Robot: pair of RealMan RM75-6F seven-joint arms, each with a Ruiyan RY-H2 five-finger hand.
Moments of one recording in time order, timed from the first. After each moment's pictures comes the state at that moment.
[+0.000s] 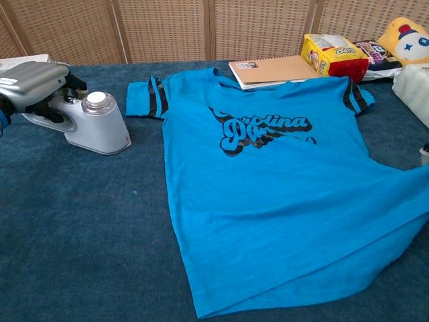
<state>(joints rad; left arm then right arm) -0.69 -1.84 -0.08 -0.50 1.49 1.10 -0.25 0.29 -1.34 -0.03 -1.50 -1.56 1.25 -0.22</state>
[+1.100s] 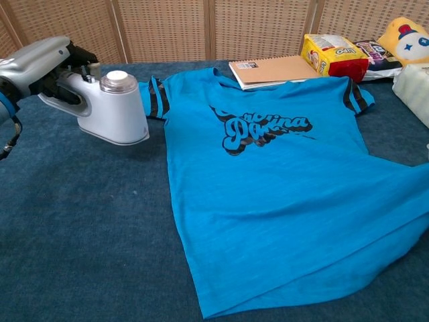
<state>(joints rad) -0.67 -1.74 -0.17 -0.88 1.45 1.20 -0.24 0.28 -1.32 -0.03 -1.52 -1.58 1.27 -0.23</state>
